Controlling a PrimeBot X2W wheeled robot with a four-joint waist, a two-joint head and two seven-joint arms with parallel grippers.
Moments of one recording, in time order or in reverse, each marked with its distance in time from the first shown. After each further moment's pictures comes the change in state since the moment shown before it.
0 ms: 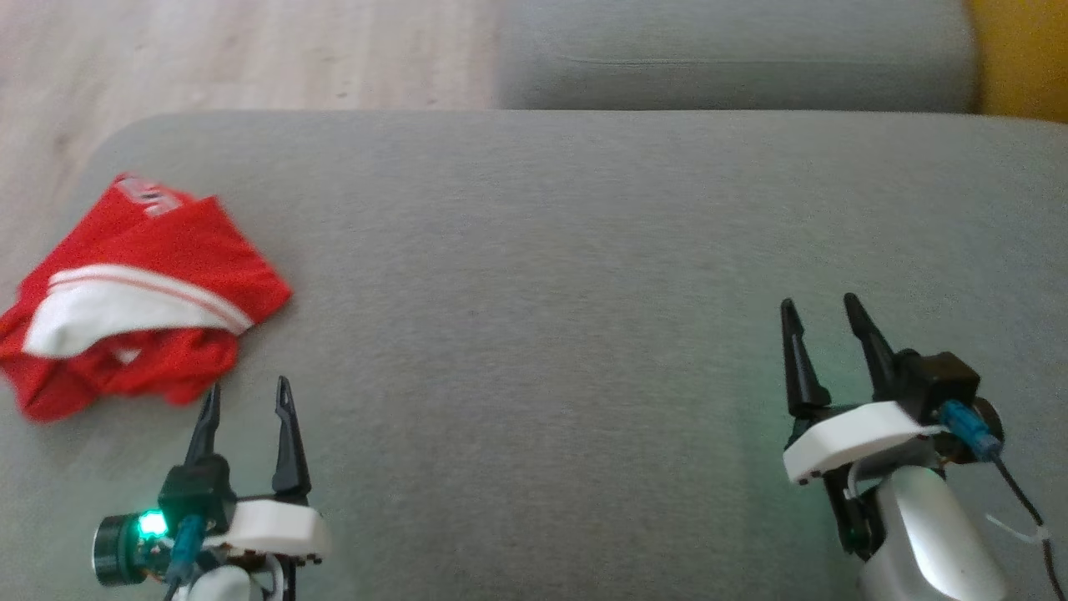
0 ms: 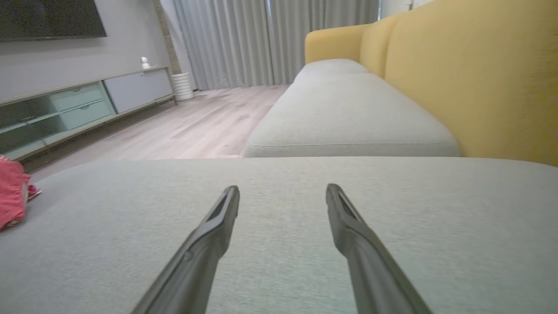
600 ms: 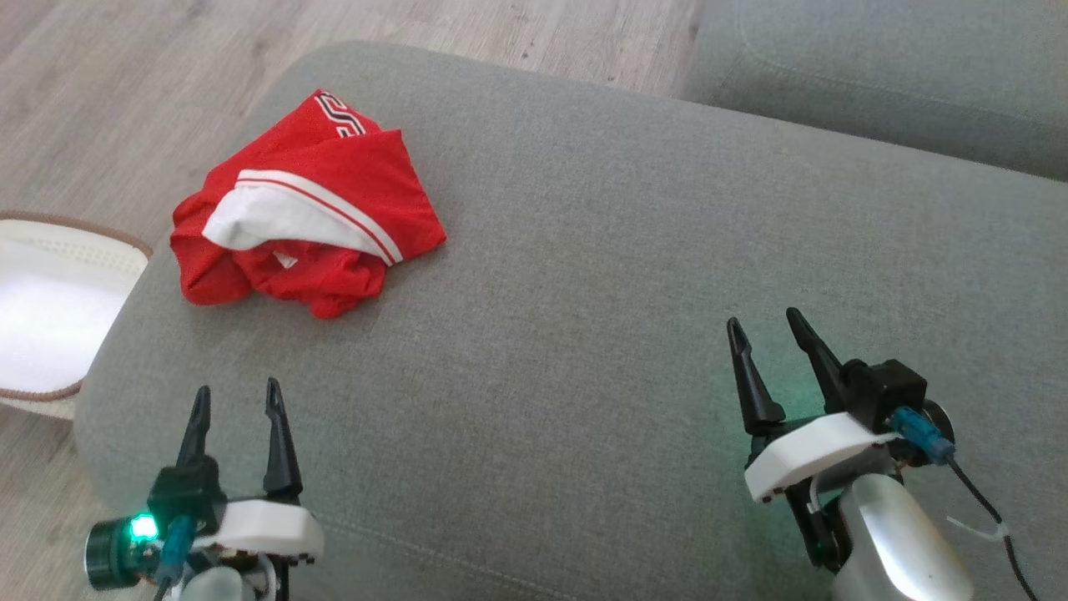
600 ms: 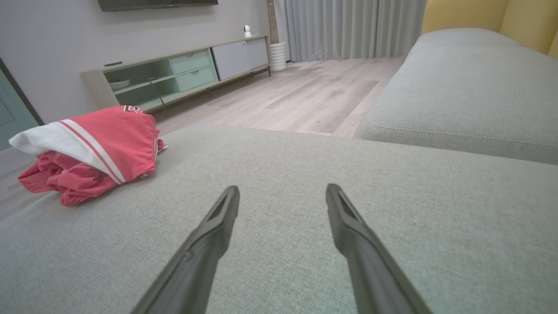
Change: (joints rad) left arm -0.002 -0.004 0.029 0.011 0.000 -0.009 0.000; right arm -0.003 0.000 0.127 0.026 0.044 0.000 0.000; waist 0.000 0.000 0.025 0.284
